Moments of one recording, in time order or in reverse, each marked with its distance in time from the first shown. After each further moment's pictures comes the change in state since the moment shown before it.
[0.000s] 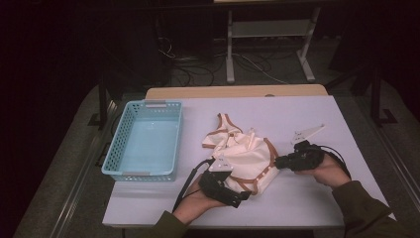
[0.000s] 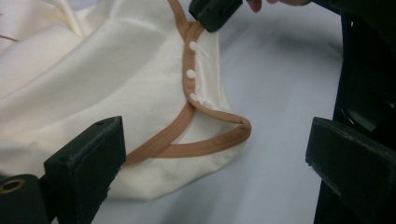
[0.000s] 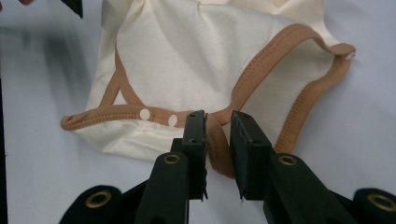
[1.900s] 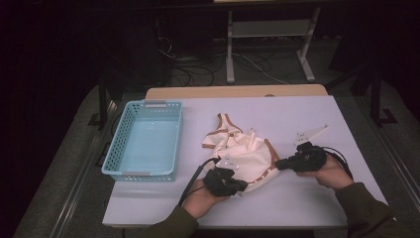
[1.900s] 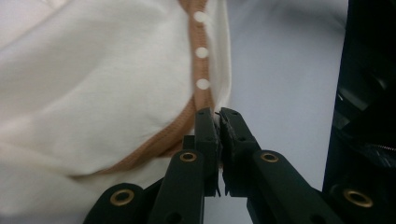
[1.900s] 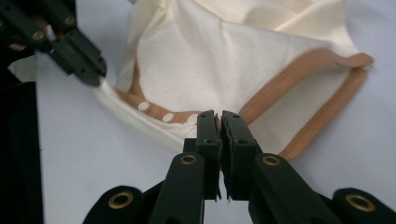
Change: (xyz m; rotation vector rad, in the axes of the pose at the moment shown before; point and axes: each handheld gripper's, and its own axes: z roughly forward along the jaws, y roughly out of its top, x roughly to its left) left arm 0.013 0.001 0.004 0.109 -0.047 0.006; right arm 0.009 -0.001 -0.007 -0.016 0.064 -0.002
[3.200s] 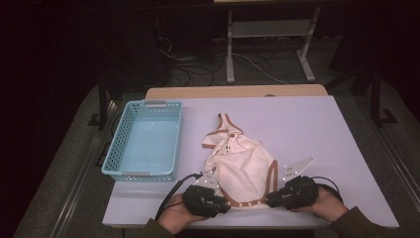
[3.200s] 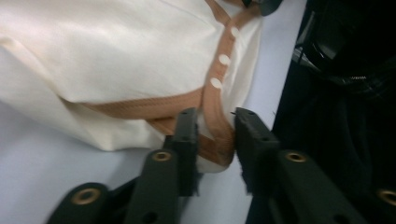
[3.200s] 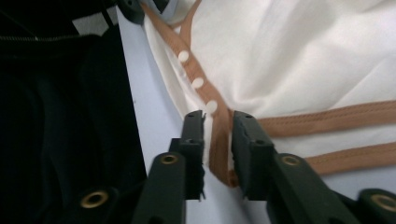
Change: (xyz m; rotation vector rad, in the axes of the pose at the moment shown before) left arm -0.008 -0.045 -0.037 0.073 -0.060 0.032; right arm 0.071 -0.030 0.026 0.080 0.124 -0.073
